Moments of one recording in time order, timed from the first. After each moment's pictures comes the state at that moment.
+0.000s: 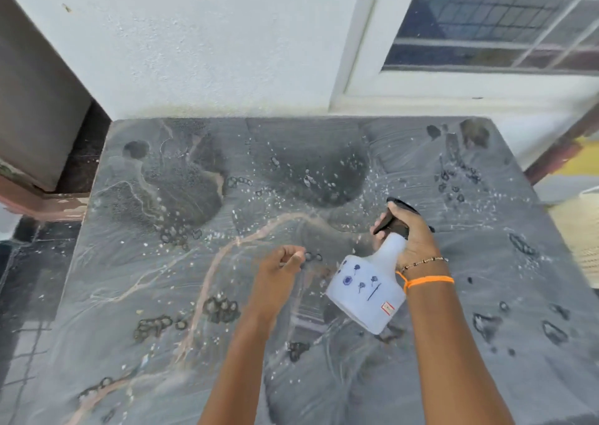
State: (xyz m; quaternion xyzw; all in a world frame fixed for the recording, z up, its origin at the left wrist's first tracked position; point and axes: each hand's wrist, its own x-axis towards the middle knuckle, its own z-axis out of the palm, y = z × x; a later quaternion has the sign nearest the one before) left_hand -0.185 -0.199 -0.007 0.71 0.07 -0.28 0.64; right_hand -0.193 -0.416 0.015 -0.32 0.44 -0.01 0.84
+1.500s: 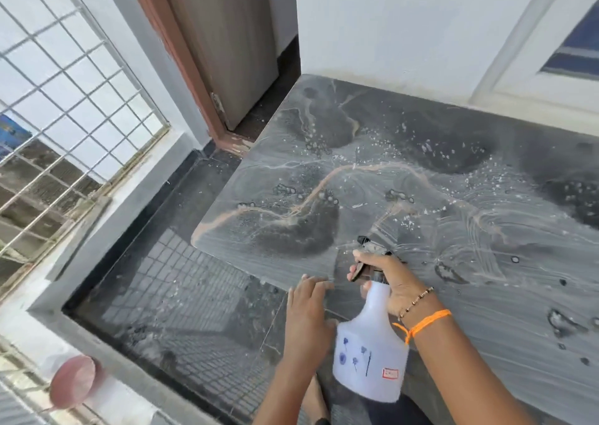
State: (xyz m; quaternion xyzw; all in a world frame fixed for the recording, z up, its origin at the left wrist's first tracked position) left_hand -0.449 -0.130 -0.028 0.95 0.06 -0.02 0.31; right_hand -0.350 -0.262 0.014 -0.47 0.31 0.37 0.74
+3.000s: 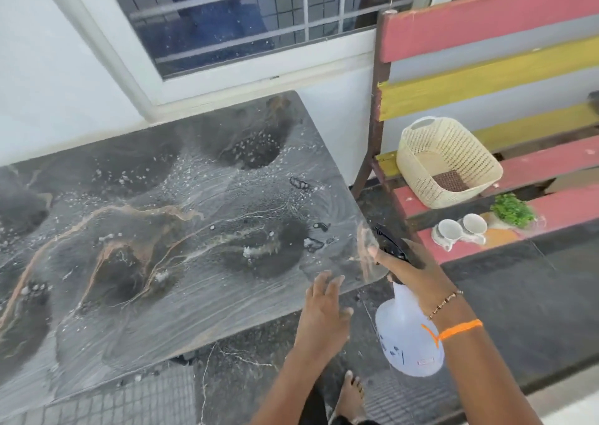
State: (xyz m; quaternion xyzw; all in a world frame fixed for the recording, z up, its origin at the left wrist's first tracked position) left_hand -0.540 -0.547 -0.013 0.87 -0.27 -0.28 0.29; right_hand -0.584 -0.711 0.044 -0.66 0.34 -0.06 0.67
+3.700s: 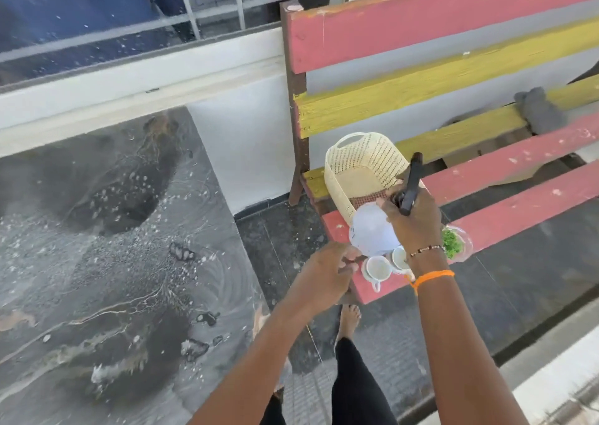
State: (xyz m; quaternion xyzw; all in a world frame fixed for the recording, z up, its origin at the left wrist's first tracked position) left_hand -0.444 -0.817 0.008 0.76 -0.35 -0.39 0.38; right_hand -0.495 -0.976 0.034 -0.74 0.47 -0.22 0.42
